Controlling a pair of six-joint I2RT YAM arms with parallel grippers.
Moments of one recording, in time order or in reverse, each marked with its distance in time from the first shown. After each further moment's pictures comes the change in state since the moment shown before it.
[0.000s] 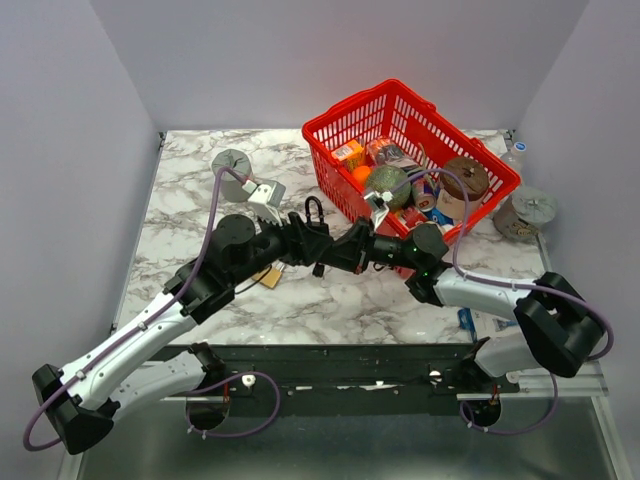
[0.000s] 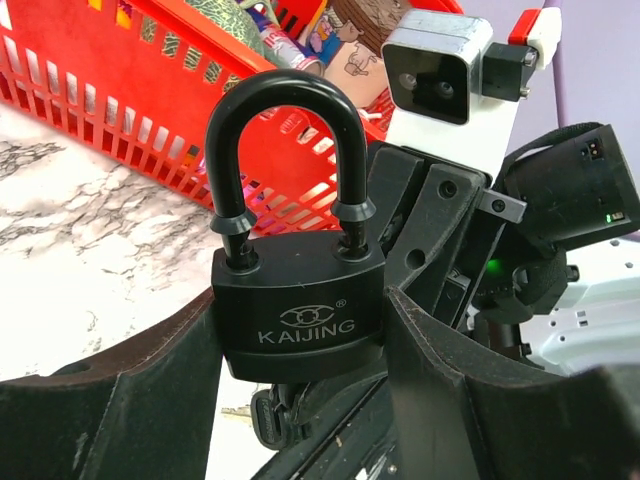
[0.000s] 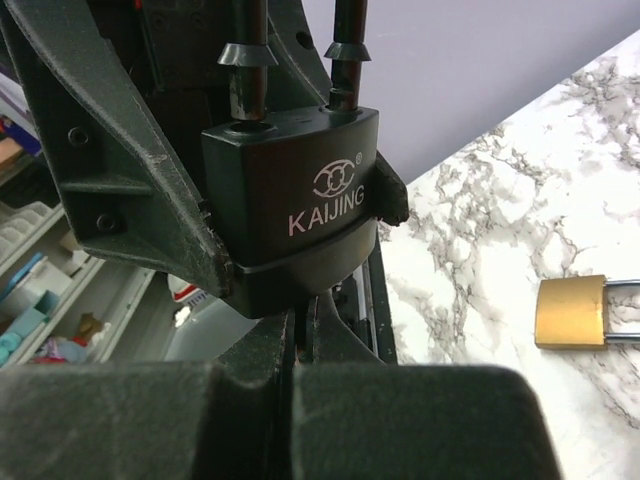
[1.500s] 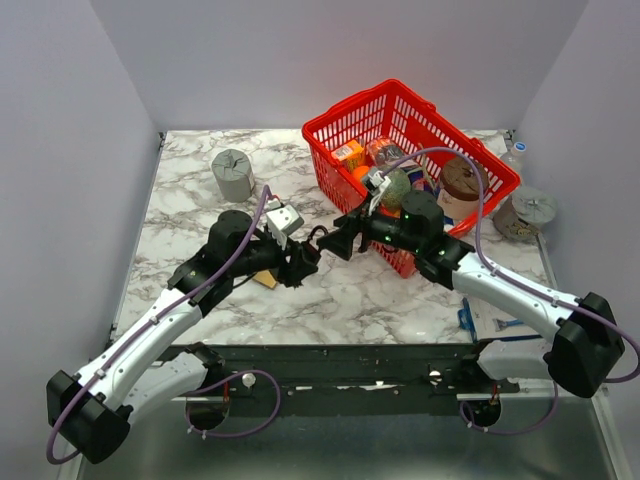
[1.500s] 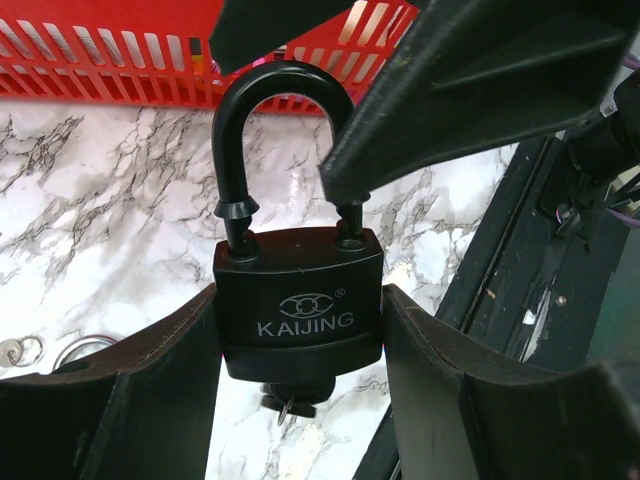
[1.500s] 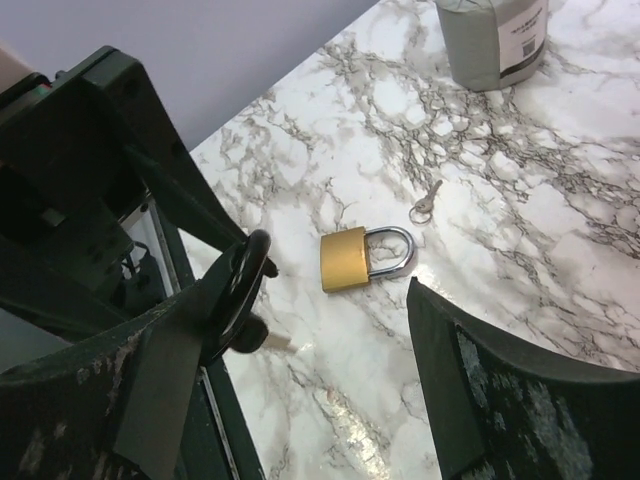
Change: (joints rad) left arm 0.205 0.026 -0.098 -0.096 0.434 0.561; right arm -0.018 -0.142 0.264 -0.843 0.267 -0.528
